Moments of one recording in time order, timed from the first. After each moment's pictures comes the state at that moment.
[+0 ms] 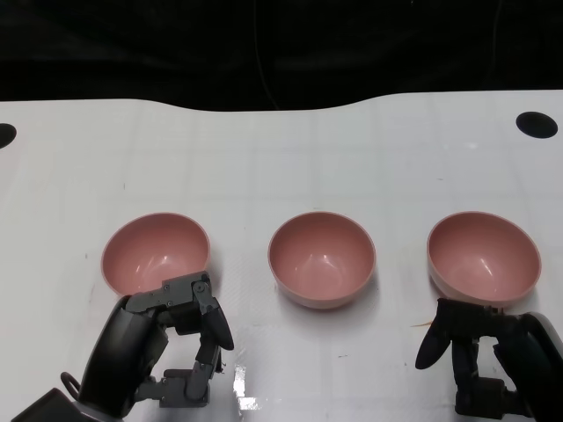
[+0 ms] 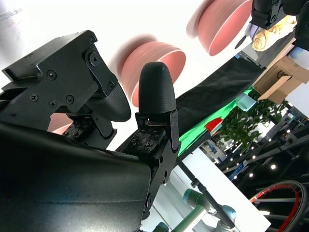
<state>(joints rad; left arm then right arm) 0.04 0.05 -0.04 0.28 -0.11 -0.69 -0.34 0.12 -0.24 0.12 0.17 -0.43 -0.70 -0.19</state>
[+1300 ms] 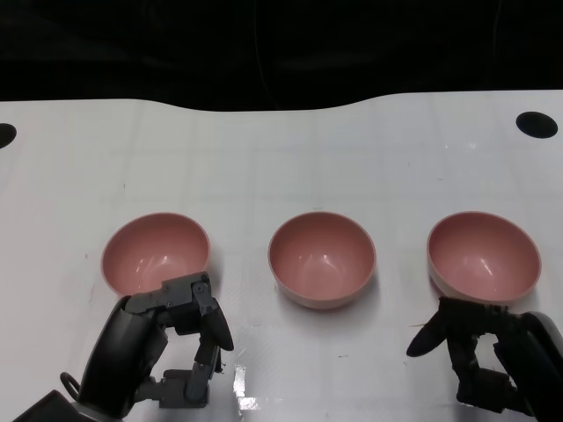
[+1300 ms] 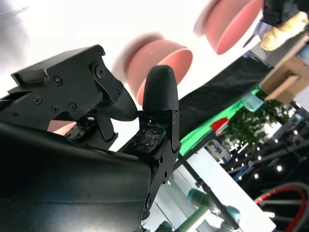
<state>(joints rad) 0.04 0.05 -0.04 0.29 -0.11 -0.71 -0.34 0.12 -0.25 0.11 0.16 -0.47 -0.66 -0.20</state>
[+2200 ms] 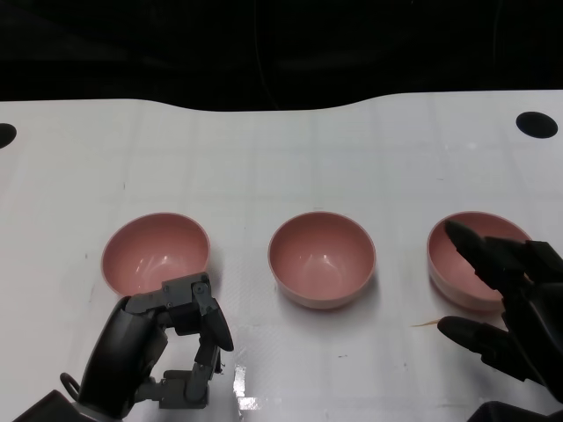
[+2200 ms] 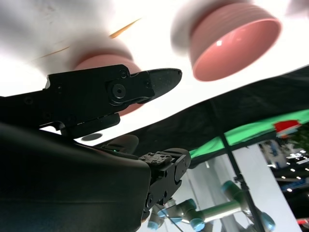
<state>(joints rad) 0.04 0.05 -0.04 0.29 -0.11 -0.71 -0.34 0.15 -0.27 0.08 -0.13 -0.79 -0.18 -0.20</state>
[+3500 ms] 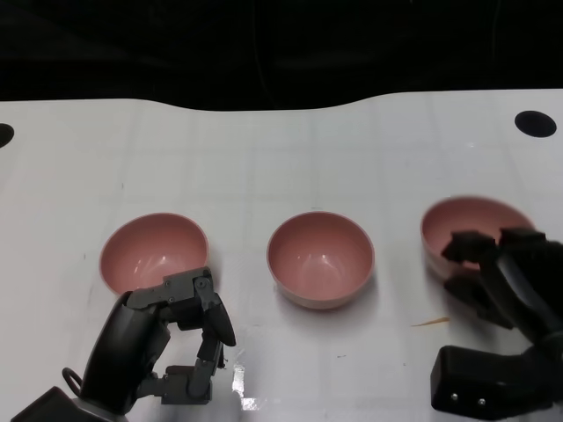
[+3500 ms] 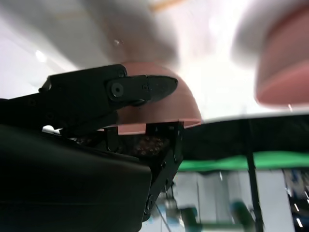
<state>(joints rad) 0.04 0.04 -0.04 0.26 -0.11 -0.69 -0.34 -0.22 -0.37 0.29 0.34 -0.89 -0.14 -0.43</state>
